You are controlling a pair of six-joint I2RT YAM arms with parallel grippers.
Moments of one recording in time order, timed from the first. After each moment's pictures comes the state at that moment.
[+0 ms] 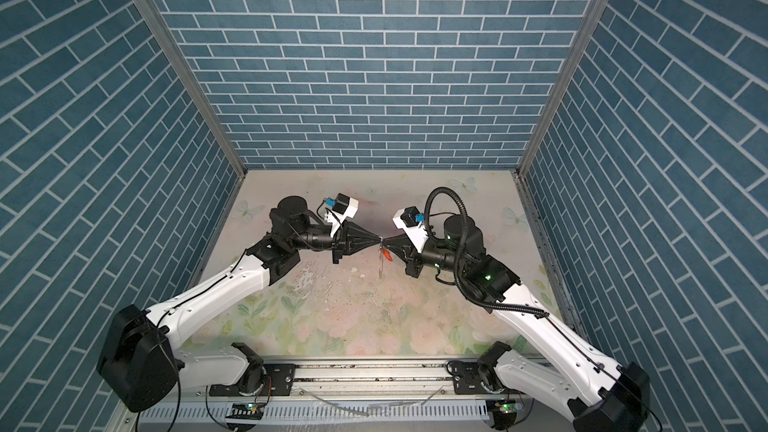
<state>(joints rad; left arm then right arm) -0.59 1.30 0.92 0.27 1.01 -0.16 0.71 0.97 0.87 -0.16 -0.54 -0.01</state>
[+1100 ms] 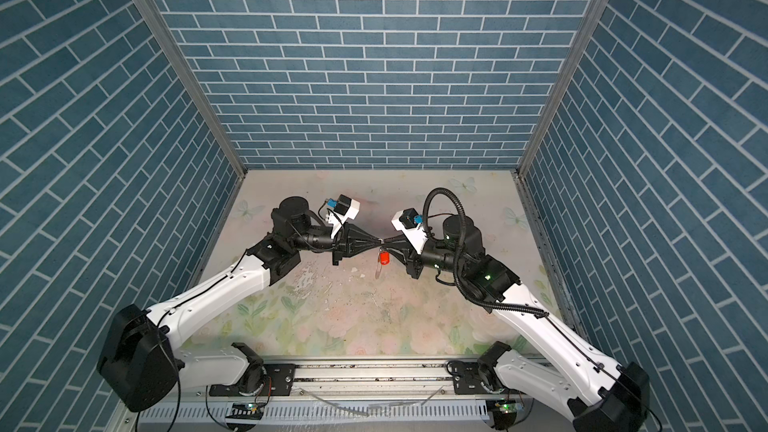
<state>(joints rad) -0.59 1.30 0.92 0.25 1.03 -0.17 0.71 0.97 0.87 -0.18 -0.53 -0.05</state>
